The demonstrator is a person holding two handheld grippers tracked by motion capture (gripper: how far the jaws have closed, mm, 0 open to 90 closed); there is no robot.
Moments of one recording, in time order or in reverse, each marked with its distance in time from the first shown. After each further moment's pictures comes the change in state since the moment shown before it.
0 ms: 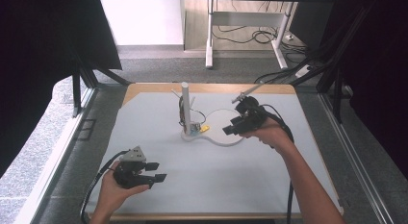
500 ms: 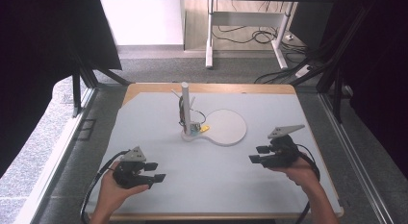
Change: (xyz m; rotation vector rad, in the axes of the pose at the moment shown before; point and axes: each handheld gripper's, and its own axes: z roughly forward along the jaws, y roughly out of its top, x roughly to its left) left arm 0.001 -0.002 0.002 0.026 0.018 0.001; right arm -0.010 -0.132 -0.010 -0.139 -0.014 0.087
